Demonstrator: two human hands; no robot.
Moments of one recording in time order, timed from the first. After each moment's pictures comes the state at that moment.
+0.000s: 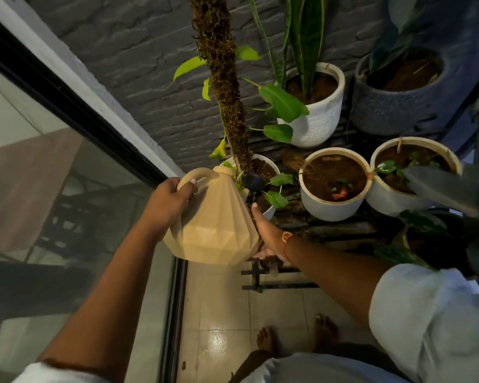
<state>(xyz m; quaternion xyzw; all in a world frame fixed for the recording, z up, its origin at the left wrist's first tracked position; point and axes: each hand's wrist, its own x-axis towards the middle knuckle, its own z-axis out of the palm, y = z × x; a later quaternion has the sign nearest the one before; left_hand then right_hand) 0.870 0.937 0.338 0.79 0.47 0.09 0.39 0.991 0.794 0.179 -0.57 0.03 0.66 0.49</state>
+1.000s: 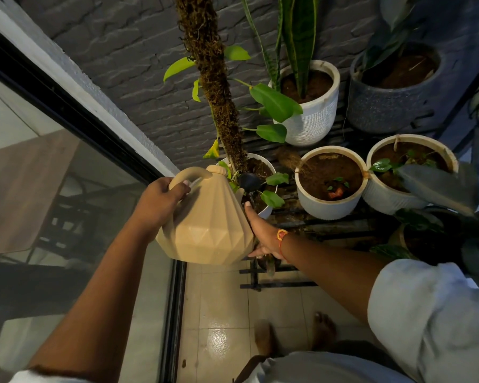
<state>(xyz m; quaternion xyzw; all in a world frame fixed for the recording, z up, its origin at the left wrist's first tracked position) 0.876 0.937 0.344 0.78 0.47 0.07 0.41 1.001 0.782 0.193 -0.56 -0.03 0.67 0.48</state>
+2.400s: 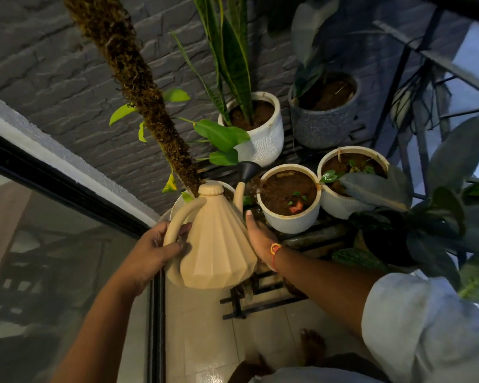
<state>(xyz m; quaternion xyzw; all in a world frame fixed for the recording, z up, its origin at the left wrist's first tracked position) 0.892 0.894 0.309 0.75 0.32 0.01 0.58 1.063 0.734 0.175 -0.73 0.02 0.48 0.48</state>
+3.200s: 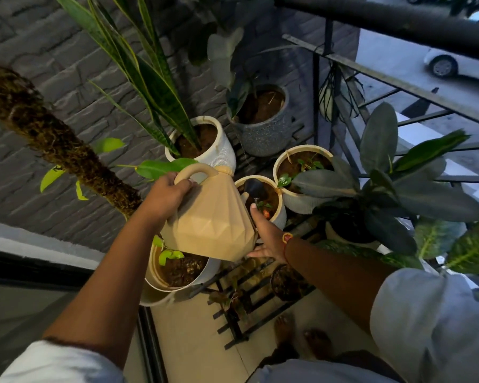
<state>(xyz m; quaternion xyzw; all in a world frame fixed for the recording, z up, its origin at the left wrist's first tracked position) 1.111 0.870 0.340 0.86 0.26 -0.01 0.43 1.125 0.669 0.184 -0.52 0.18 0.50 0.67</state>
